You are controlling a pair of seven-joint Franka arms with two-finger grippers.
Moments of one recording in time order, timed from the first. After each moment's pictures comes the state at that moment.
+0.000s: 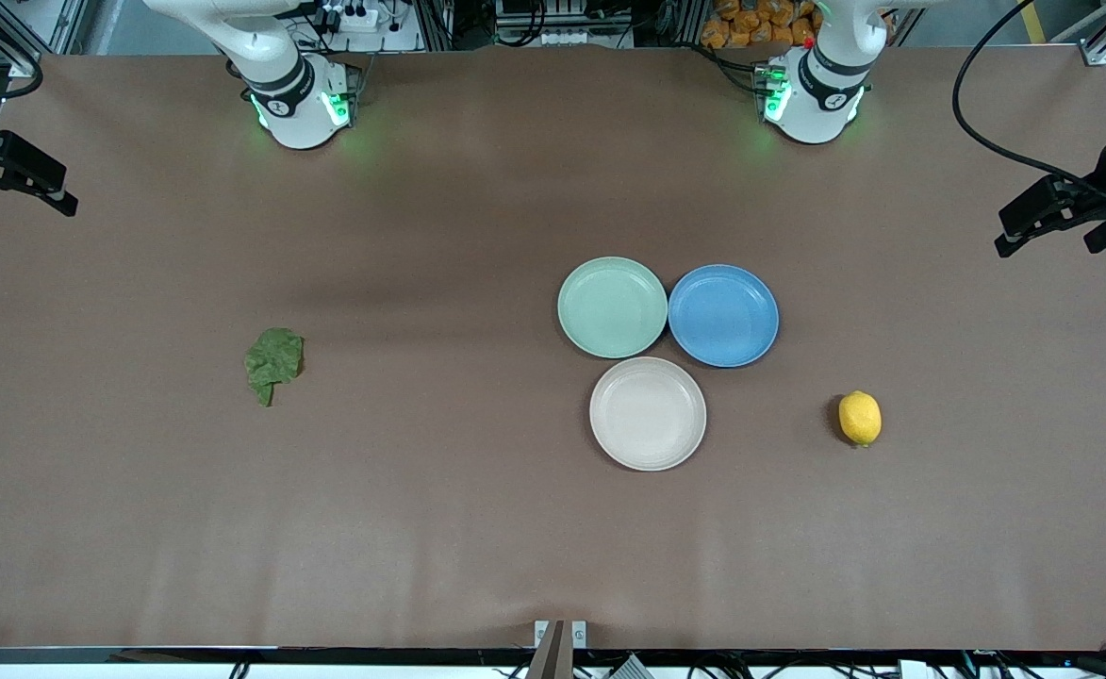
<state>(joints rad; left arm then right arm) -0.01 -0.03 -0.04 -1.57 0.00 1.62 -0.10 0.04 -0.09 -0.08 -1.57 0.02 1.50 -0.08</state>
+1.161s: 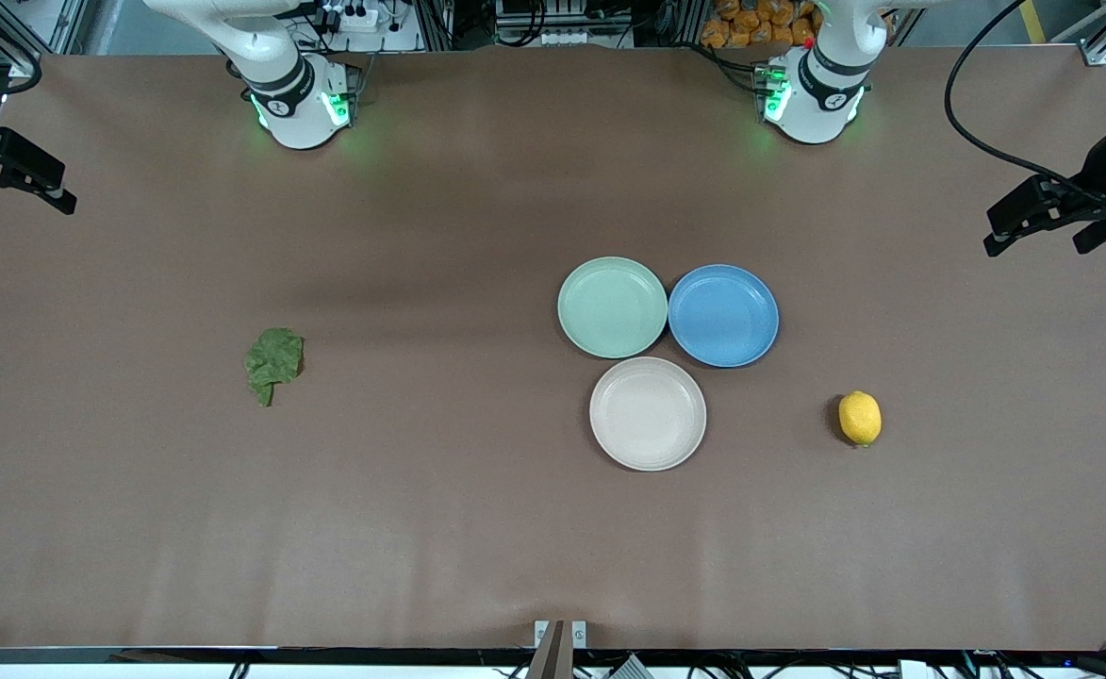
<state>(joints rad) -0.02 -0.03 -0.05 -1.56 0.00 1.60 -0.09 0.04 -0.09 -0.08 -1.57 0.02 1.49 -0.08</state>
